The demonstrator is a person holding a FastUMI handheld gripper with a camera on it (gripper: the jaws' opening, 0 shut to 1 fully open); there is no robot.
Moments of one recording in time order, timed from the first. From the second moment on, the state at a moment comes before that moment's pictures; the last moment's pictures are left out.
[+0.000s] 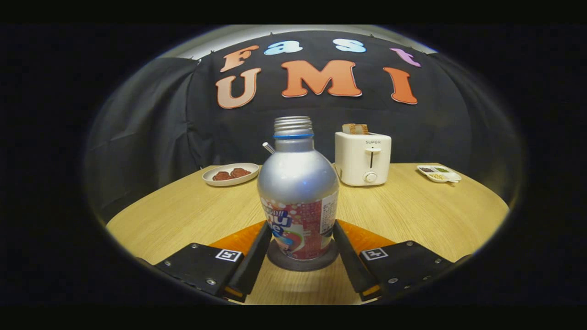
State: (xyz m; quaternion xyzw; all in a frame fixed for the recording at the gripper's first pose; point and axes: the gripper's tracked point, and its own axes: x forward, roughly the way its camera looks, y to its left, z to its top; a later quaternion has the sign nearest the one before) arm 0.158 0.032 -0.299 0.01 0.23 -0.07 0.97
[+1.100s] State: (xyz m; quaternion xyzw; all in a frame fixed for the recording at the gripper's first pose) arm 0.005 0.031 -0.081 0.01 0.05 -0.03 1.00
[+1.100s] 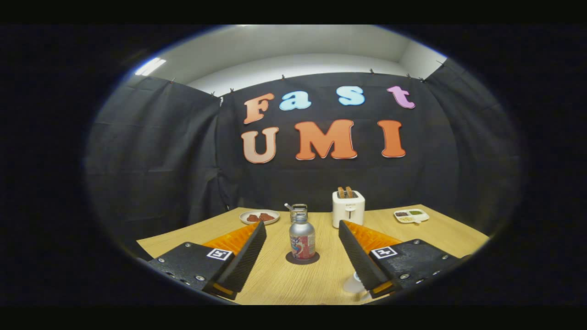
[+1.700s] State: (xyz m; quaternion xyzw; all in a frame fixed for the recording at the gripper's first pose) arm -0.102 0.048 -0.030 0.02 0.00 -0.01 1.00
